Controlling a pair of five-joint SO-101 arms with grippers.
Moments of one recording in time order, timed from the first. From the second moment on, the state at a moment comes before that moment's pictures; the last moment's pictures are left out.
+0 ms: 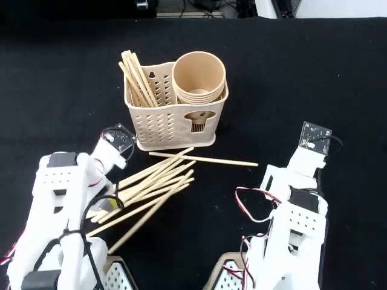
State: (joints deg) left arm -9.8 -34.9 57.1 69.1 -47.7; right arm 21.8 -54.3 77.1 46.1 0.0
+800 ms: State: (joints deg) left arm 0.3 -40.7 65.5 61.9 -45.0; right arm 21.8 -54.3 77.1 46.1 0.0
